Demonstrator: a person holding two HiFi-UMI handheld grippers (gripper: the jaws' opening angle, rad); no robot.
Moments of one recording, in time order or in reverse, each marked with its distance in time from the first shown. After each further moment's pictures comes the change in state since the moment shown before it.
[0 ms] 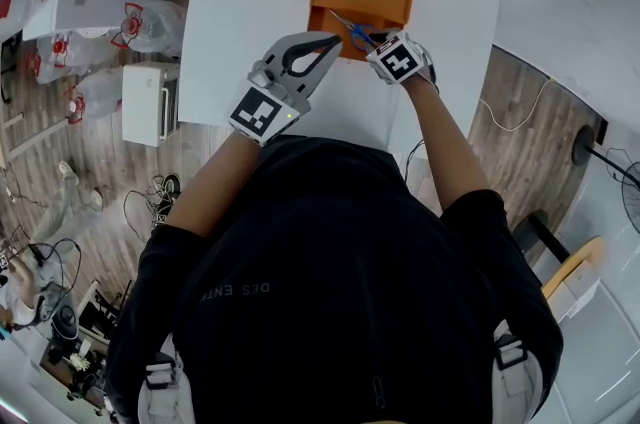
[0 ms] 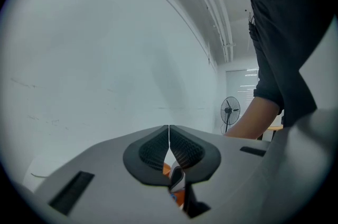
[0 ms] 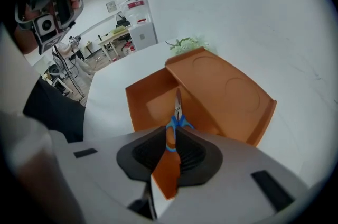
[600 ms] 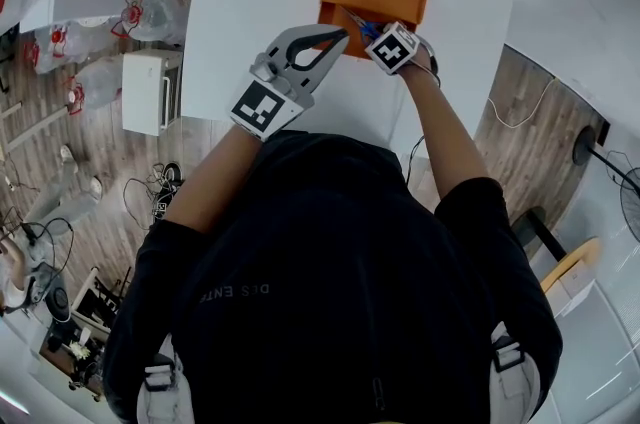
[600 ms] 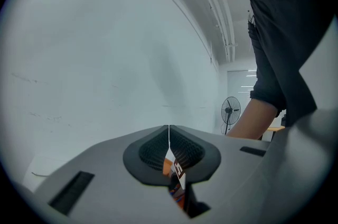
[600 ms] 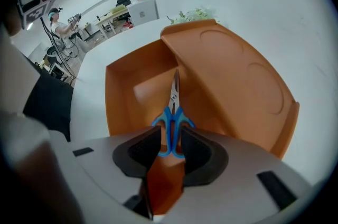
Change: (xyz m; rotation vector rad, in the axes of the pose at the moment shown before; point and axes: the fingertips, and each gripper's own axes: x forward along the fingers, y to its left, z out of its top) left arm -0.002 0.028 -0.008 -0.030 0.010 0.002; right arm 0.053 -0.012 -0.013 -0.075 0.193 -0.022
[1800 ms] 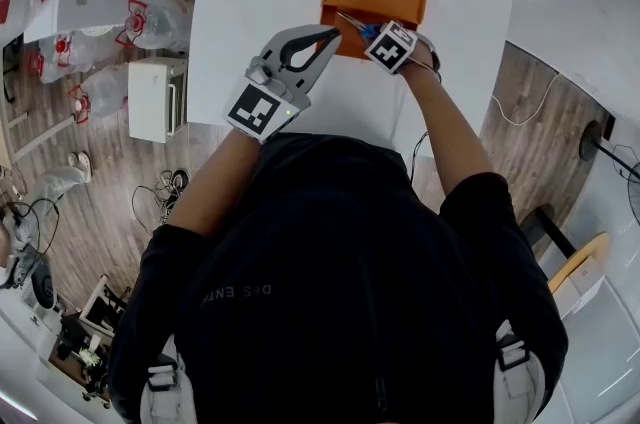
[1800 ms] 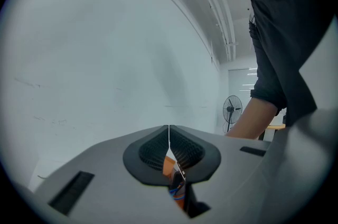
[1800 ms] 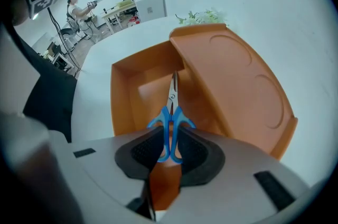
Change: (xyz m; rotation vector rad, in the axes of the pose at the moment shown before) left arm -0.009 0.008 0.003 0.016 0.002 0.018; right arm -0.004 0.005 0.006 -0.087 0.030 -0.001
